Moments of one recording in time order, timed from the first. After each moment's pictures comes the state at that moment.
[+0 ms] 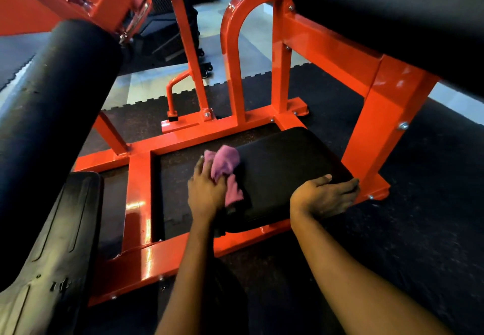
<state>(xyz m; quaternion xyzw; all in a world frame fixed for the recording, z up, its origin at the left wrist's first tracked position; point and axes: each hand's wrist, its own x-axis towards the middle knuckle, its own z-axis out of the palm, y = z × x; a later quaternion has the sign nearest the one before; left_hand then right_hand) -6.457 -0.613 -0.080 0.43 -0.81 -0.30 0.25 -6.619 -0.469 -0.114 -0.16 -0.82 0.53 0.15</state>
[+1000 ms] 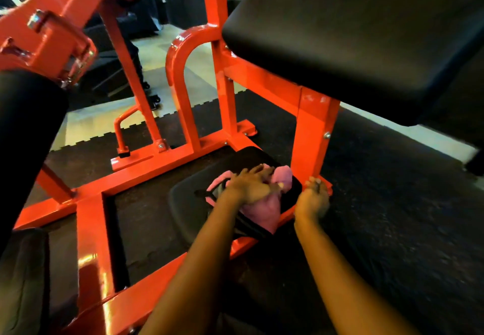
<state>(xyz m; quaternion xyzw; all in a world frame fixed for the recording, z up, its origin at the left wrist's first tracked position) -6.591 -0.534 -0.017 0.12 -0.96 -0.24 -0.09 -6.639 -0.387 -0.068 -0.19 -0.71 0.68 0.07</state>
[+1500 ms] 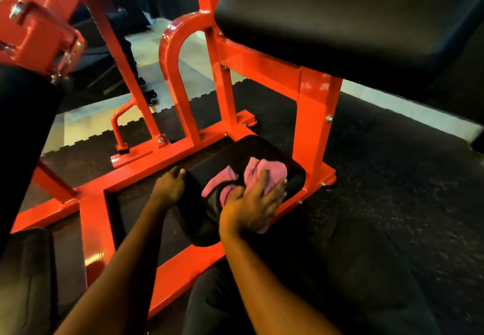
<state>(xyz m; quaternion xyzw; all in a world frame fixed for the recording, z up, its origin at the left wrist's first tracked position) -6.490 -0.677 -0.051 0.35 -0.88 -0.31 0.10 -6.526 -0.509 -0.084 -0.11 -0.83 0.51 0.20</state>
